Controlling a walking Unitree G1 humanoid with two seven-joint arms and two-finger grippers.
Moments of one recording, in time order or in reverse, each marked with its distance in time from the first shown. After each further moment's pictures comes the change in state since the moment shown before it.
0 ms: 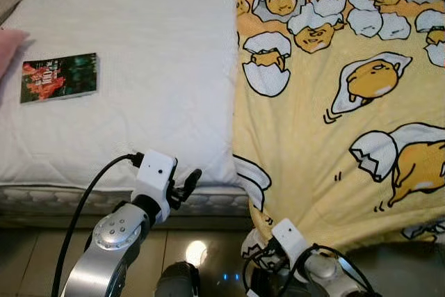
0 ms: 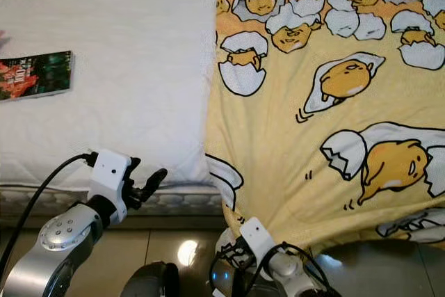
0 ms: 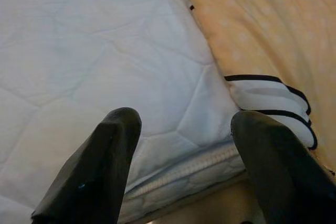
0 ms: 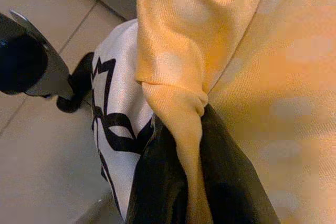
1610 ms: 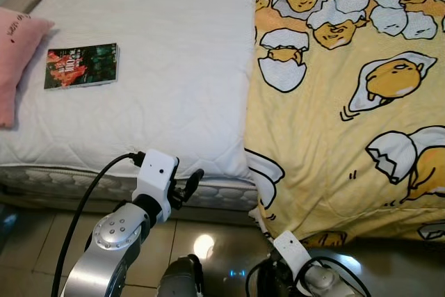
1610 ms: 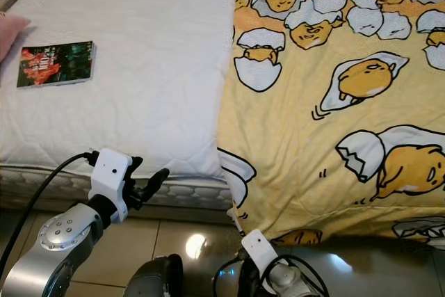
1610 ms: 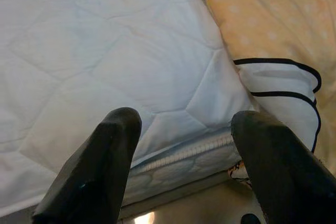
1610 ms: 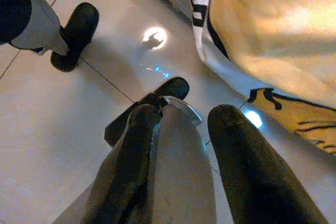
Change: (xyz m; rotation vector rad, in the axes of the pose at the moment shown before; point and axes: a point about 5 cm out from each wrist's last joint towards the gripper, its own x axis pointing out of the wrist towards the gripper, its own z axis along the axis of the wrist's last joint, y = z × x) left arm 0.000 -0.002 0.004 0.002 -0.010 -0.017; right arm 0.000 0.005 -0.016 0.010 0.121 -0.064
